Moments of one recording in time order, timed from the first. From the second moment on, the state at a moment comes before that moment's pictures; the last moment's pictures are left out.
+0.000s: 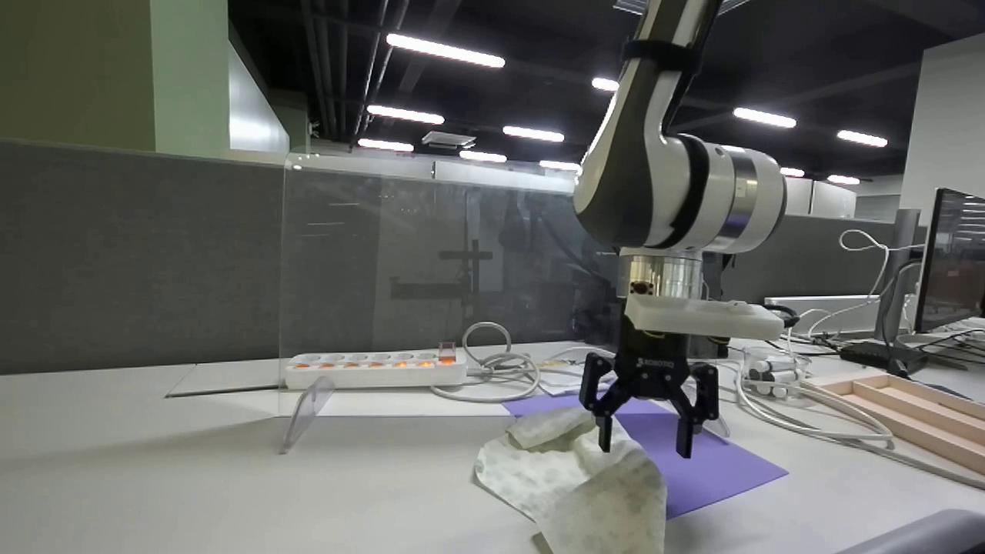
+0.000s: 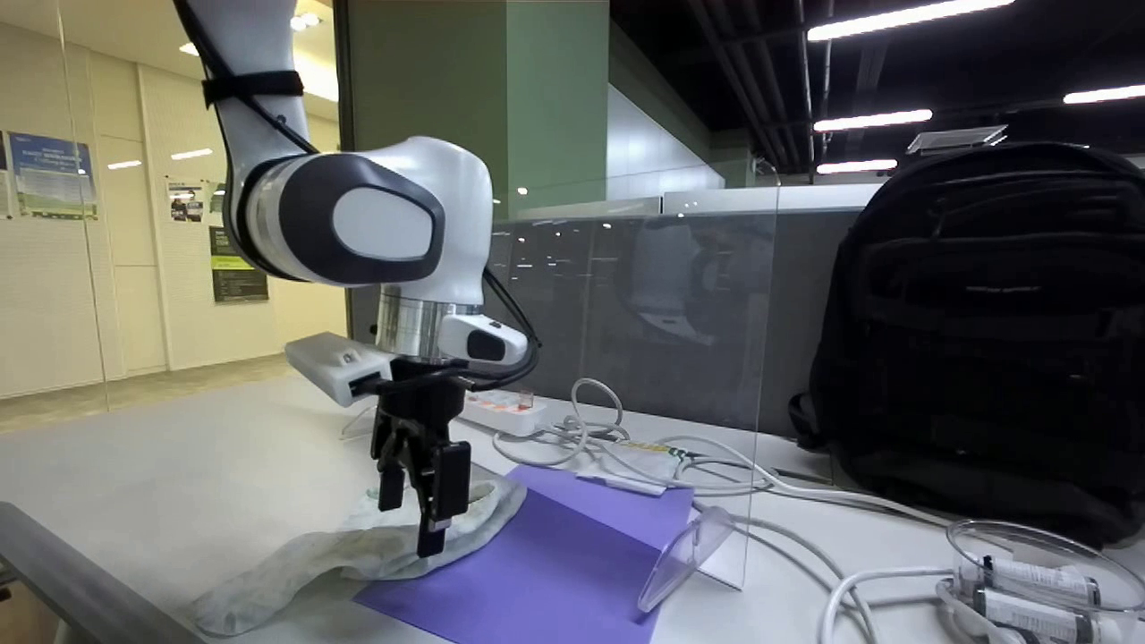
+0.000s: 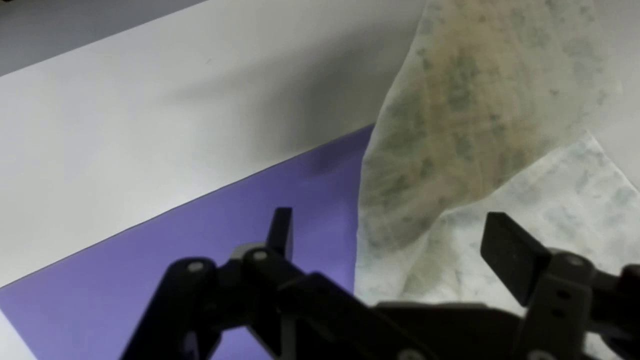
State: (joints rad) arm -0.03 0.24 0.01 -2.66 0.26 2.80 0.08
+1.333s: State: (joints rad) arm -0.03 0.22 0.08 -2.63 0.26 2.84 0.05
